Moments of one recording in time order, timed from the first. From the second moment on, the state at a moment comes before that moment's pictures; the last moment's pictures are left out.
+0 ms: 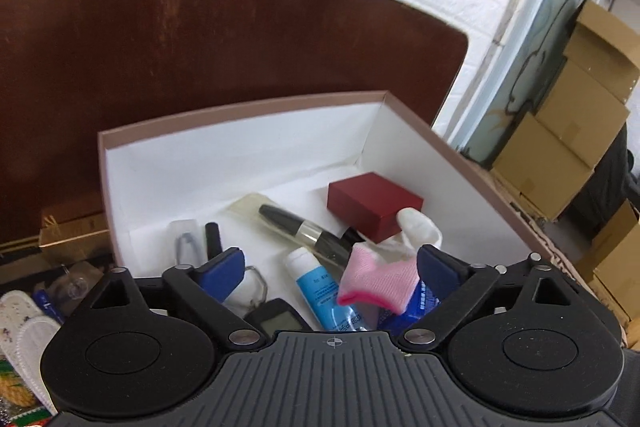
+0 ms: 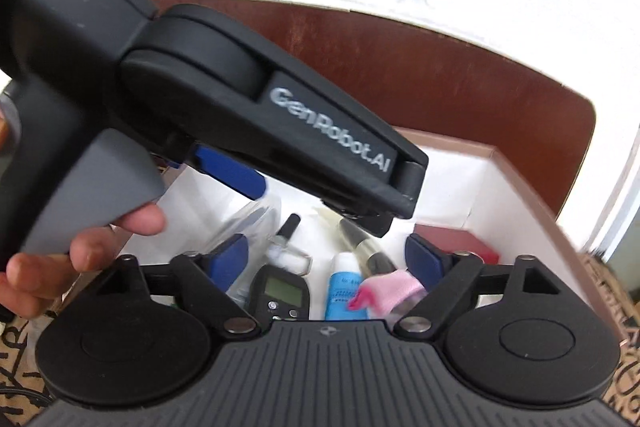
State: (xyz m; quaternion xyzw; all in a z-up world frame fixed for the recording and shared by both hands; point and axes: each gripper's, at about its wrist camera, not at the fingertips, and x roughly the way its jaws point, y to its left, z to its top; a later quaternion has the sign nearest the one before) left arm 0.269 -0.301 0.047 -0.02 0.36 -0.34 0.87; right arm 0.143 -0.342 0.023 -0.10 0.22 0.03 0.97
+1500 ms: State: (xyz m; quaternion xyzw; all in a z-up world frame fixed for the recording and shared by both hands) left arm 0.083 -0.170 0.040 -0.03 0.31 -0.26 0.91; right arm 0.028 -0.251 0.029 -0.17 0.21 0.06 0.96
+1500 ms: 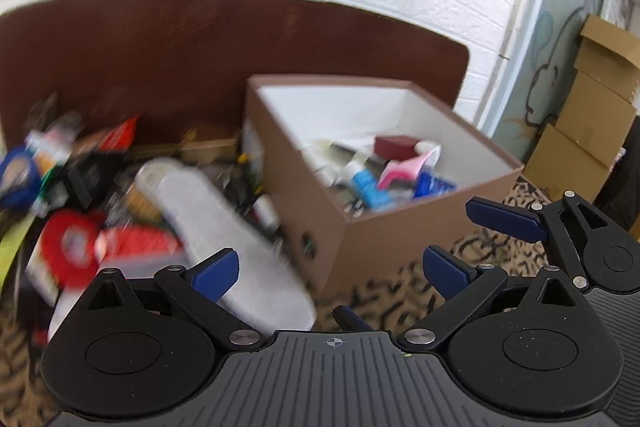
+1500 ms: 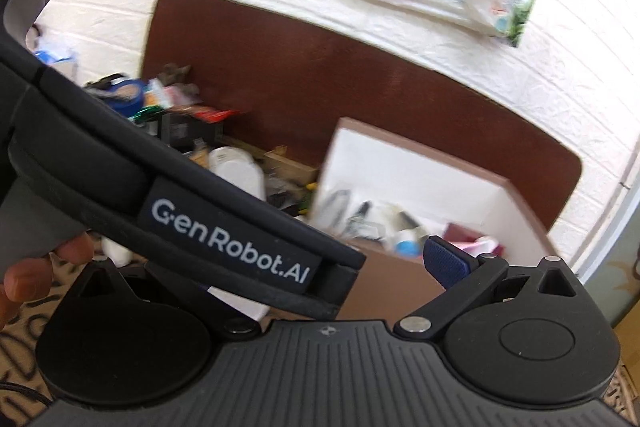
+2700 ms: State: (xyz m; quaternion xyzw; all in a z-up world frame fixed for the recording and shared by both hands) left arm 0.164 -0.057 -0.018 -0.06 0.36 -0.18 0.91; right arm 0.108 -0.155 -0.037 -0.20 0.25 0.14 0.94
